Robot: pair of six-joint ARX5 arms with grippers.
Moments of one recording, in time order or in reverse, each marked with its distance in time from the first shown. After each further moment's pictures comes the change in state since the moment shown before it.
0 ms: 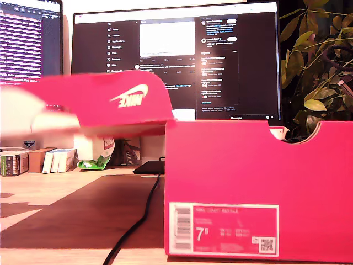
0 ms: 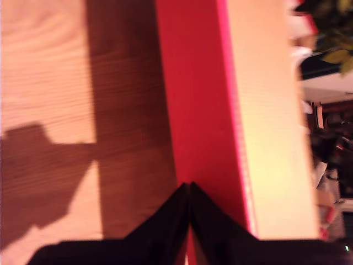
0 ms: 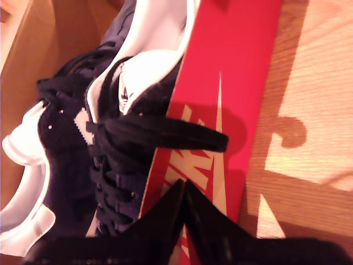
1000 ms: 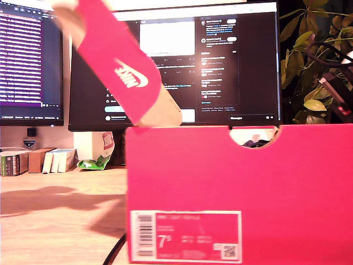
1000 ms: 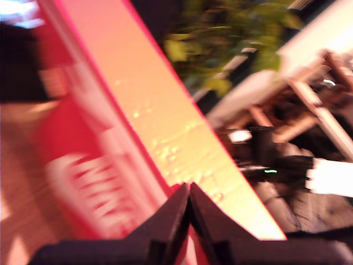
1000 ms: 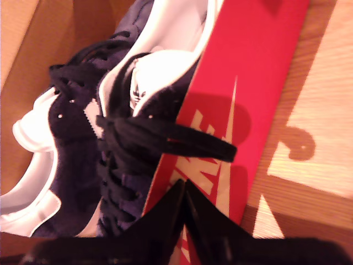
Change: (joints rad) left arm -0.270 -0.208 0.229 0.190 0.045 -0.233; right arm 0.119 0.000 0.000 0.051 0.019 0.024
